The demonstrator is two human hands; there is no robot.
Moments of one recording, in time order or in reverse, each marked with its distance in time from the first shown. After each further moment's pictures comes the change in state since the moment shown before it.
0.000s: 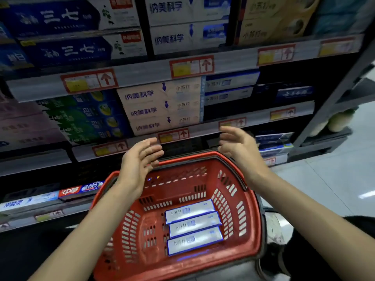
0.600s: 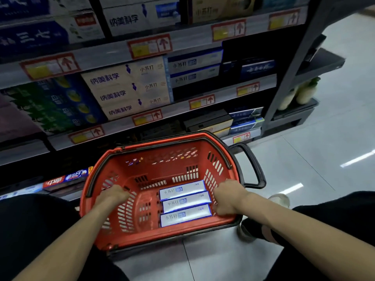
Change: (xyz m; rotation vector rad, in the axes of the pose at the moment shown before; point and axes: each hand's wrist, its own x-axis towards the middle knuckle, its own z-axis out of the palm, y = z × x) left_hand 0.013 -0.134 -0.081 1.554 0.035 -0.488; right_hand -0.101 0.124 -0.063 -1.630 -0.730 -0.002
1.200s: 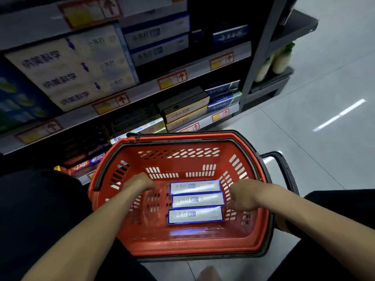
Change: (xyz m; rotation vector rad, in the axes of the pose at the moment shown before) left_hand 0.008 0.119 0.084 0.184 -0.173 0.179; right_hand -0.073 0.042 0.014 0.270 -0.358 0.150
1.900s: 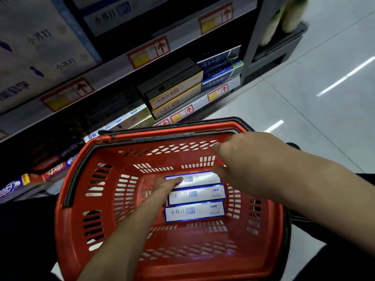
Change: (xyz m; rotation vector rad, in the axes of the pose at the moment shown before) left_hand 0.107 0.048 0.148 -0.740 -0.208 -0.069; right_hand -0.027 -0.002 -0.091 -0.040 0.424 -0.031
